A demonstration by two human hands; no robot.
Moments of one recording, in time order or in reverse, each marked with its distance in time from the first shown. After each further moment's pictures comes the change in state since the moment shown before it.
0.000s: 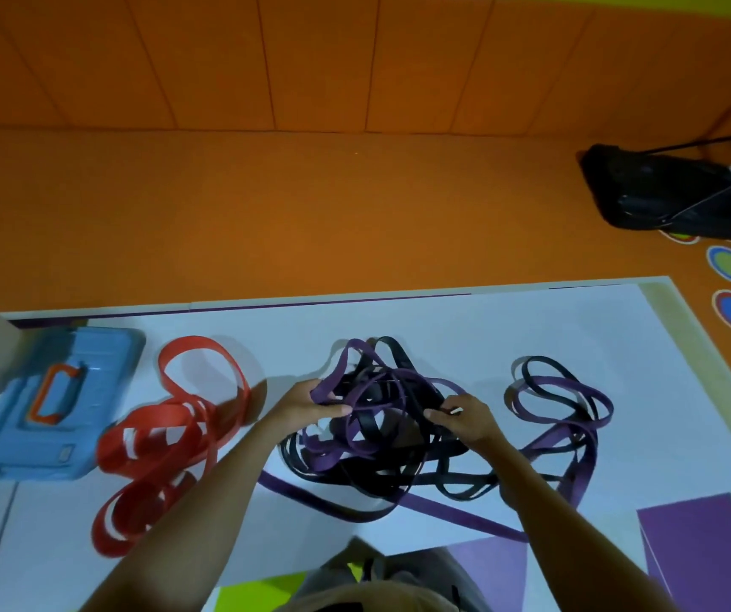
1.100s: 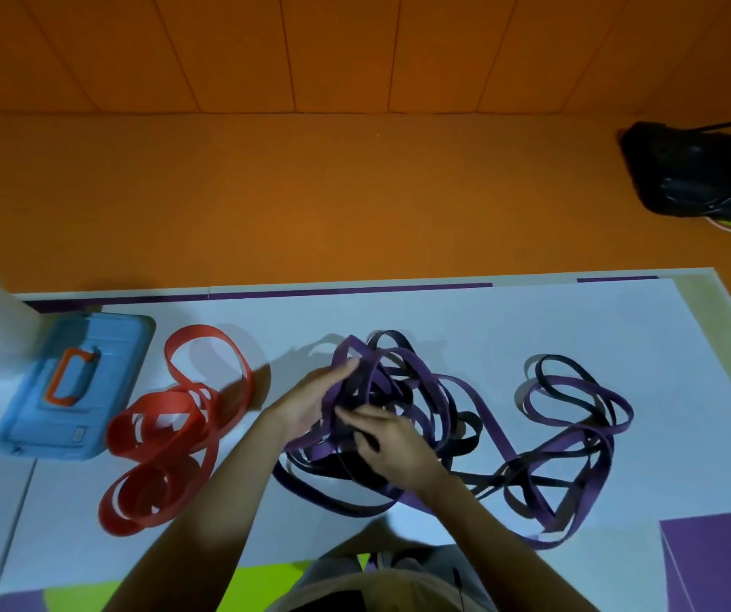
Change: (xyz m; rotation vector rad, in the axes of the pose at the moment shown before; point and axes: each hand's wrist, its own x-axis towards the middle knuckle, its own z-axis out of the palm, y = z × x) left_hand -0.035 0.065 0.024 -0.601 -0.136 -0.091; right_hand -0.037 -0.079 0.073 -0.014 -0.068 -0.760
